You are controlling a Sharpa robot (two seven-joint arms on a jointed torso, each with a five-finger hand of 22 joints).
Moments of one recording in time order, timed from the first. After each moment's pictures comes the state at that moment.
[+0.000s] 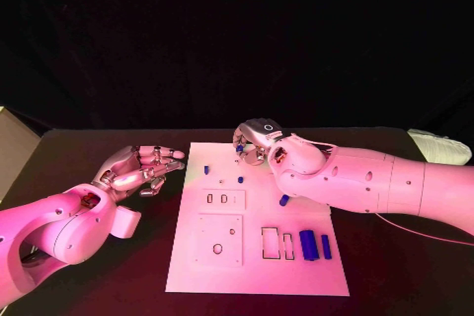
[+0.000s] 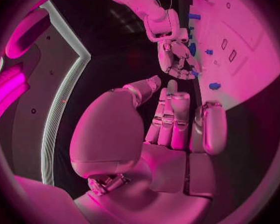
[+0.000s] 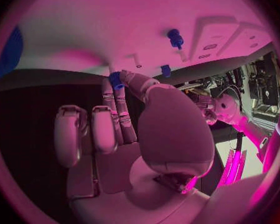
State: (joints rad) left arm 1.22 -0.97 -0.03 1.68 -0.24 -0.24 0.35; left_hand 1.33 -0.22 0.62 0.02 0.06 0.92 0.17 0.28 0.25 1.22 0.09 0.12 0.16 1.27 0.02 1.09 0.93 0.08 1.42 0.11 1.44 1.26; right arm 1.34 -0.64 -0.15 1.37 -1.71 -0.52 -0.35; right_hand 1.32 -0.22 0.61 0.01 0.16 1.09 0.11 0.28 0.42 1.28 0.09 0.07 0.17 1.47 -0.03 1.36 1.11 0.05 1.47 0.06 1.41 1.31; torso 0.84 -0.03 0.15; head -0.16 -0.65
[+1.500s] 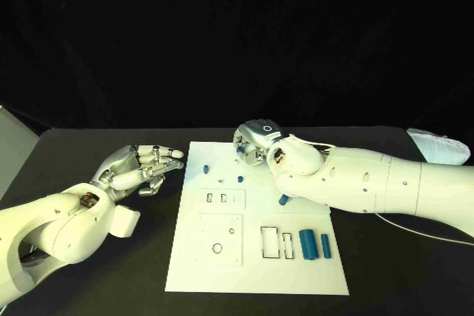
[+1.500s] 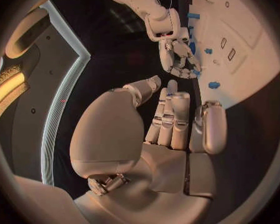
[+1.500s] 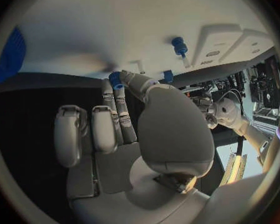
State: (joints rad) left arm 1.22 -0.97 -0.03 1.68 -0.24 -0.24 0.35; left_hand 1.33 -0.22 0.62 0.02 0.06 0.92 0.17 0.28 0.25 1.22 0.09 0.12 0.16 1.27 0.02 1.09 0.93 0.08 1.42 0.11 1.44 1.26; right arm 1.33 -0.64 -0.15 1.36 -1.74 -0.51 -0.37; right_hand 1.32 -0.22 0.61 0.01 0.16 1.09 0.11 0.28 0.42 1.28 0.09 0.07 0.17 1.46 -0.03 1.36 1.11 0.05 1.47 0.06 1.41 1.31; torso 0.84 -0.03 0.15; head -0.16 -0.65
